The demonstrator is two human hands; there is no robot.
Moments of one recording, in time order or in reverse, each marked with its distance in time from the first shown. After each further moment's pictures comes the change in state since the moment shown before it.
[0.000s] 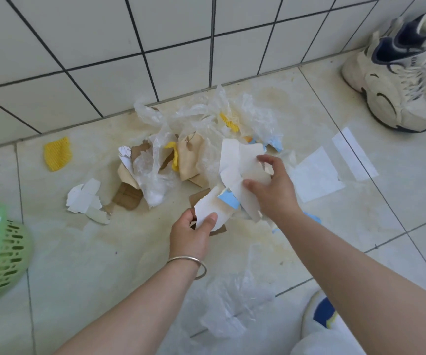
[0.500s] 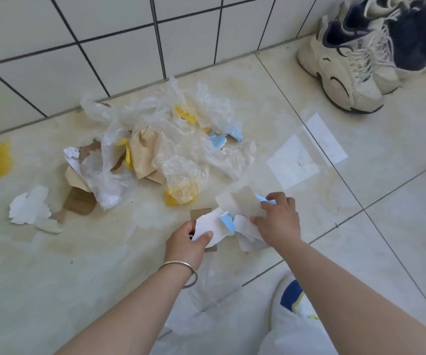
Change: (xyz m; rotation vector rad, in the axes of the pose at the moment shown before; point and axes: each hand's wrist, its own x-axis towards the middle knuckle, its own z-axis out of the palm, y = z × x) left_hand -0.013 -0.032 0.050 0.403 -0.165 -0.047; right_hand -0.011 0.103 -0.061 -0.873 0.007 0.053
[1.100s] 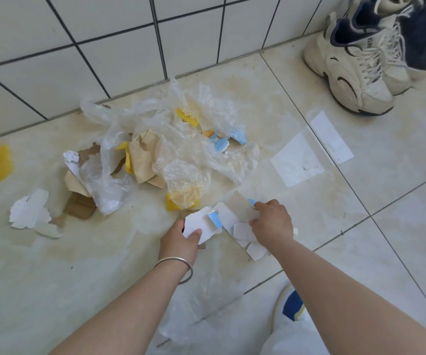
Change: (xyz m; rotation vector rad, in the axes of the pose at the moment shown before) left_hand 0.021 0.006 -0.006 0.150 0.082 -0.067; right_hand 0.020 -0.011 0.012 -0.042 -0.039 -0.009
